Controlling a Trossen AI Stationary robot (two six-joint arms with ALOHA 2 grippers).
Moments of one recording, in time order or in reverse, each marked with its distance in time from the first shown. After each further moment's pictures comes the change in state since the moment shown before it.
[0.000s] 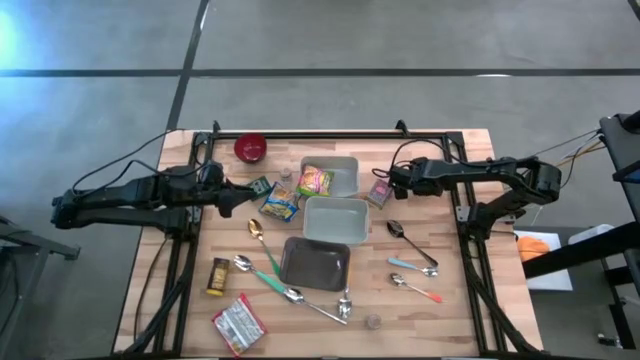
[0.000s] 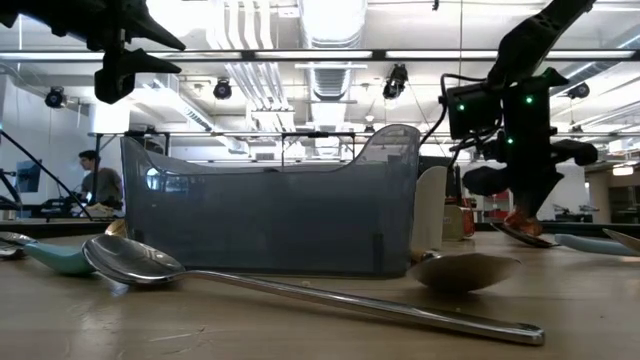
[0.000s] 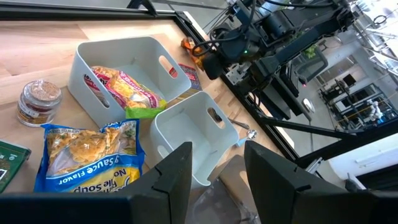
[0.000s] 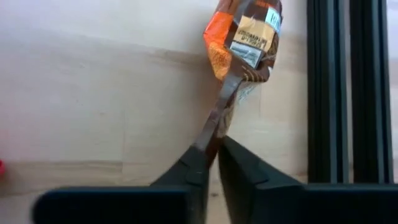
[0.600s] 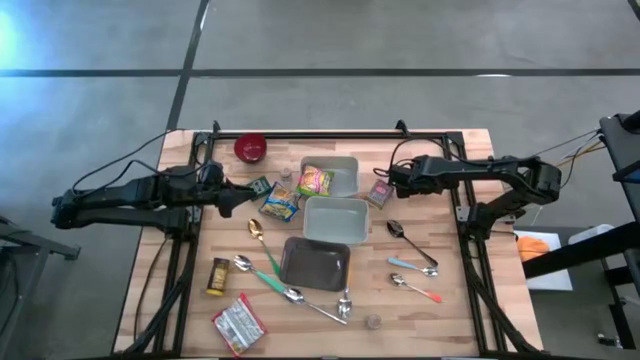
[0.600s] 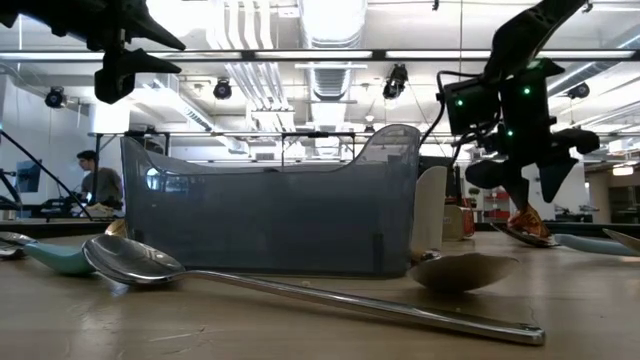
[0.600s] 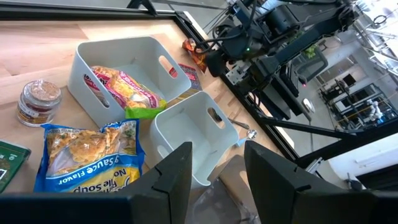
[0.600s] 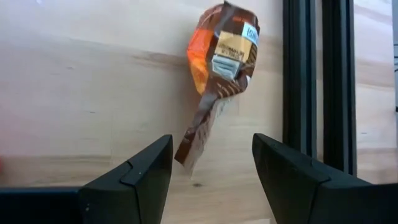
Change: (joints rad) left arm 0.000 0.000 0.000 0.000 0.000 0.000; right arm 0.002 0.000 0.052 -0.121 0.001 0.039
